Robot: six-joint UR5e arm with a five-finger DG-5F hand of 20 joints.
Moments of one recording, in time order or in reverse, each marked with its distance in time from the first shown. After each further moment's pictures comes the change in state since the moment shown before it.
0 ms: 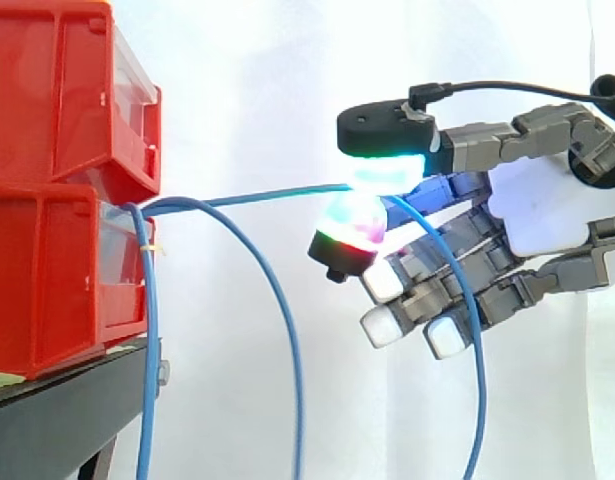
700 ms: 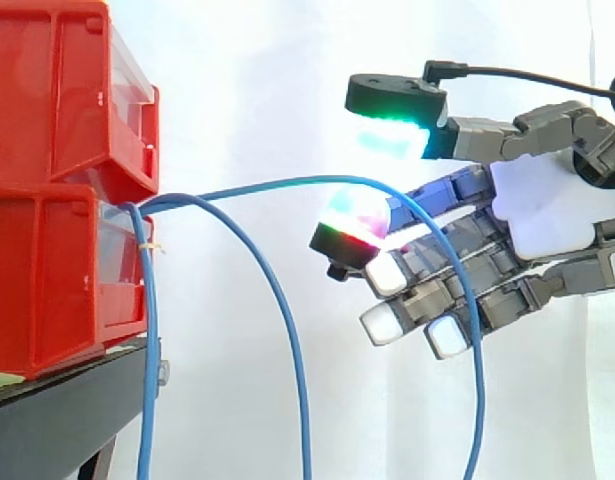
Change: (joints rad) arm 0.004 0.000 0.000 -0.015 -0.005 0.076
